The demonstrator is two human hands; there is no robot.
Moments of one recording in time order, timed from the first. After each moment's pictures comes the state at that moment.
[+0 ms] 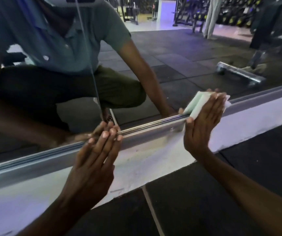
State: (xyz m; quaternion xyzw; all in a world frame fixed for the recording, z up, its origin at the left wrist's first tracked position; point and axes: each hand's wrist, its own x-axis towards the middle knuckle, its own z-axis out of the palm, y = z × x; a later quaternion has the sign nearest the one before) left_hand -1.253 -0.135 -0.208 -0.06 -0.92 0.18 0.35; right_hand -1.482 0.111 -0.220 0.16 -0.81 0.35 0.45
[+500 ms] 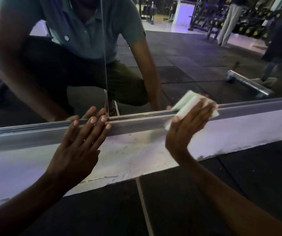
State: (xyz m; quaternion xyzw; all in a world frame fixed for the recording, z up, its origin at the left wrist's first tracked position) left_hand -1.235 -0.164 -0.233 -0.01 -0.90 0.29 0.33; right_hand -1.450 0.066 -0.232 0.13 -0.81 0.38 0.42
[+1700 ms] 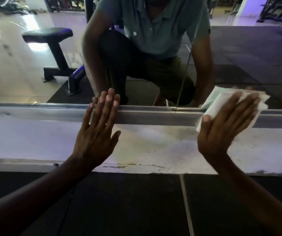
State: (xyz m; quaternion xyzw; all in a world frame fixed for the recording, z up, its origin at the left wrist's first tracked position) left_hand -1.142 -0.222 -0.220 0.13 -0.91 0.19 0.34; right_hand -1.391 0.011 -0.229 0.22 -0.82 0.32 0.42
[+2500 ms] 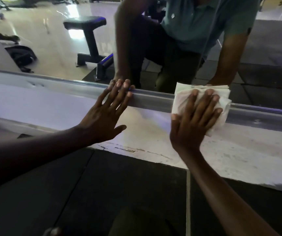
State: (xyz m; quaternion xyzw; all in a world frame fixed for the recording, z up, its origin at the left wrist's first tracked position) left_hand -1.118 -0.223 -0.204 0.12 -0.93 0.29 0.20; right_hand -1.338 -0.038 -0.261 0.38 -0.79 0.29 0.37
